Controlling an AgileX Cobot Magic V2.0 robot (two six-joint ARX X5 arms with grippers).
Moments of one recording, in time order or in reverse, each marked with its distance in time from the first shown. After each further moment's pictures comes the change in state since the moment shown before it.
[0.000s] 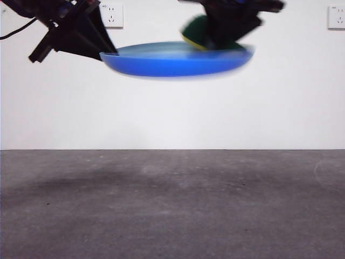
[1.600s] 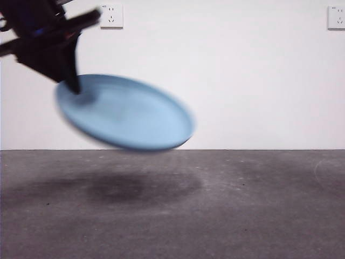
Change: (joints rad) left arm -0.011 -0.004 0.000 -0.183 -0.488 0.197; right arm 0.000 -0.264 -0.002 0.035 -0.008 0.065
